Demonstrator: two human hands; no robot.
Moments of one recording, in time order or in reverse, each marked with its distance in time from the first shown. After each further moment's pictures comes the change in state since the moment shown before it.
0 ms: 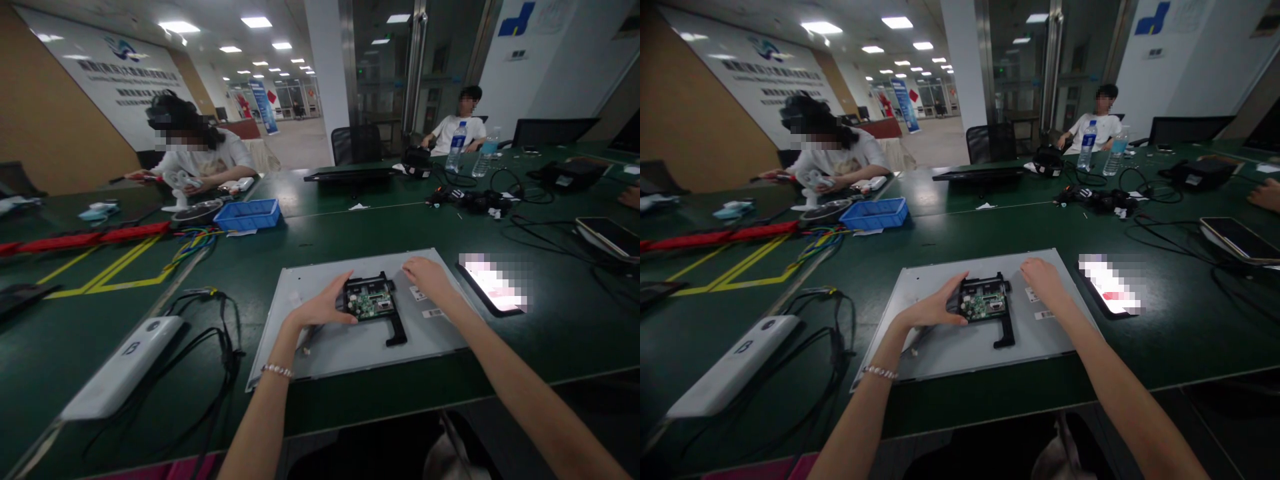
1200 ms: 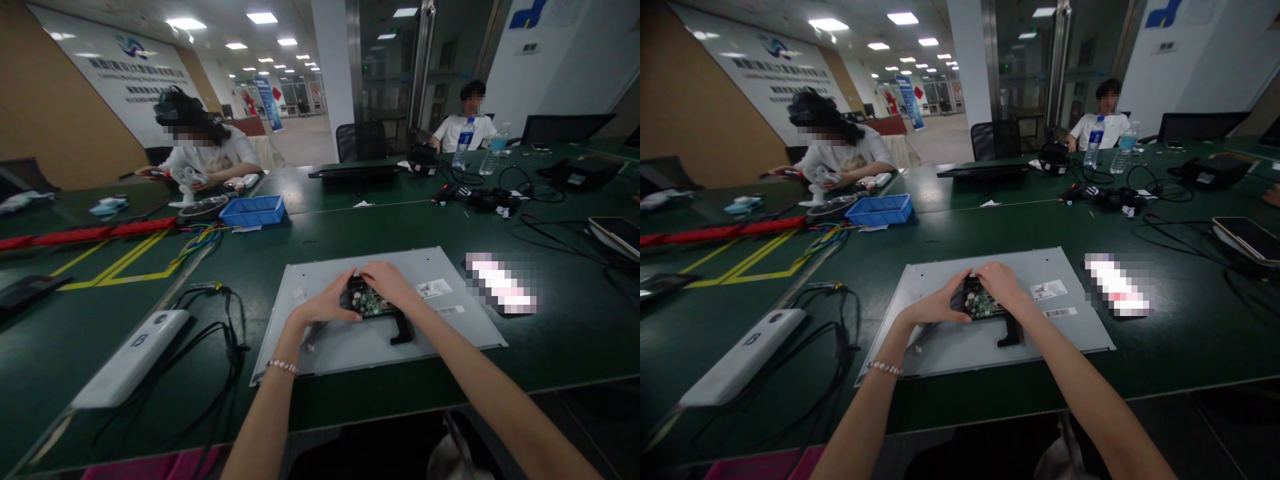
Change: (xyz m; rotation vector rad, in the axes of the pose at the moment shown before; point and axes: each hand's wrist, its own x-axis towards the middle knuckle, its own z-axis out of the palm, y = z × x) left_hand 0.001 0.004 0.003 -0.010 0.023 -0.020; right_hand 0.034 -0.090 0.012 0.167 -0.054 -0.202
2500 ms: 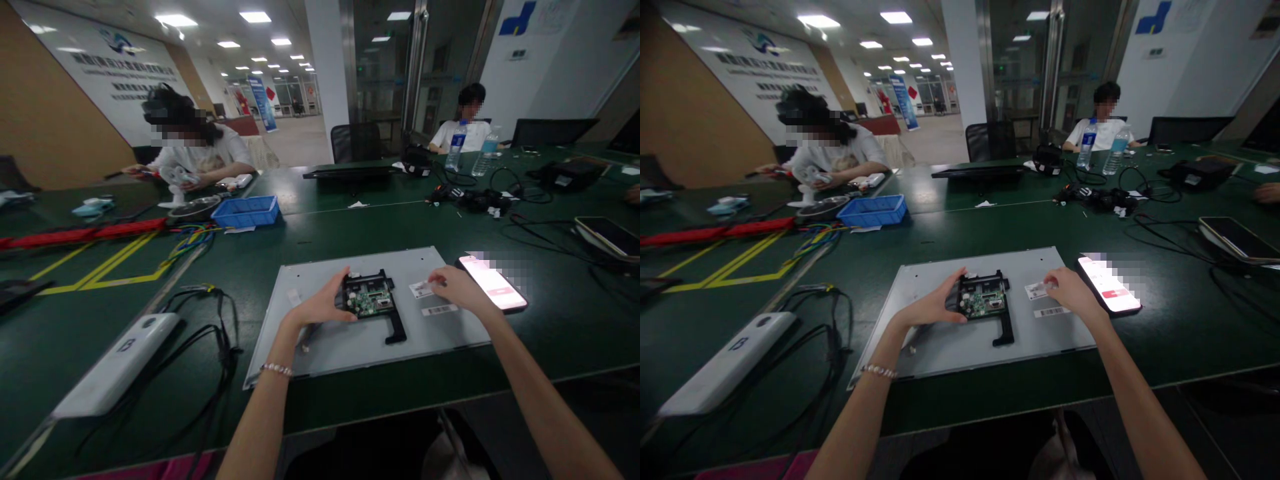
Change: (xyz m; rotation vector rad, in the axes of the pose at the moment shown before) left_hand -0.002 0.002 0.001 -0.053 0.017 -0.022; right_hand -0.111 0.110 -0.040 0.186 -0.032 0.403
